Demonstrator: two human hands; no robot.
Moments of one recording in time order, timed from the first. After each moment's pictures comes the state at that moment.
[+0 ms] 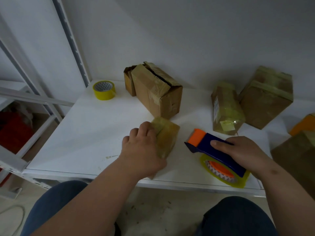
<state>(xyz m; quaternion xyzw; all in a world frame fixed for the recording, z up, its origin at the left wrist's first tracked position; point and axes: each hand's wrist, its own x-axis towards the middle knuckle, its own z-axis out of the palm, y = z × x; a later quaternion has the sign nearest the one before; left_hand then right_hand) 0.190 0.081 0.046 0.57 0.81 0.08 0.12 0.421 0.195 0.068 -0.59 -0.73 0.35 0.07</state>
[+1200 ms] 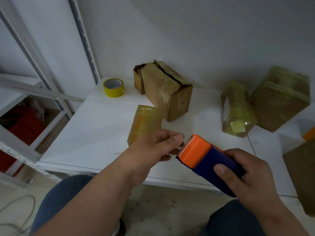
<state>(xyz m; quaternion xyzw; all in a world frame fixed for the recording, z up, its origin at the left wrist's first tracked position) 0.190 0.053 0.073 0.38 0.58 0.47 0.55 0.412 0.121 0.060 -0.34 -0.83 0.28 0.35</state>
